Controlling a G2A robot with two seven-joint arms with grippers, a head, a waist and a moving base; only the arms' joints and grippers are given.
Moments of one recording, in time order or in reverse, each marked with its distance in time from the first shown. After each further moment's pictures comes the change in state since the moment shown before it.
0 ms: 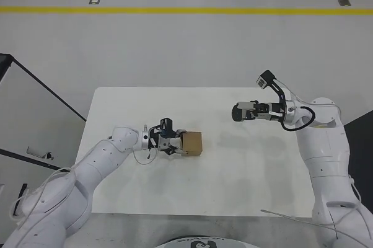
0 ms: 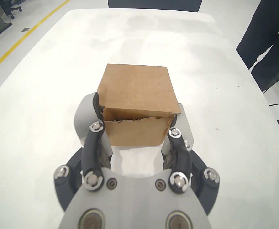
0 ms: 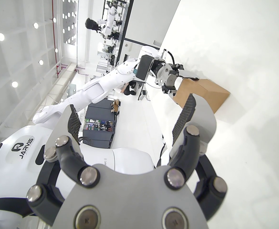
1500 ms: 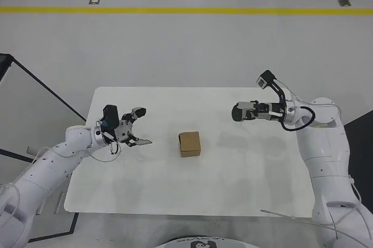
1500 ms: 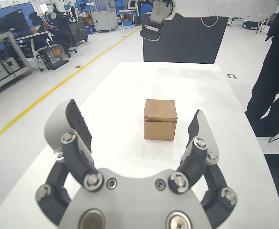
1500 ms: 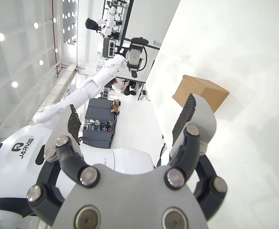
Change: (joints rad) left arm 0.141 0.475 -0.178 -0.498 -0.275 0.038 0.074; right arm 0.000 0.000 0.000 0.000 0.000 0.000 0.000
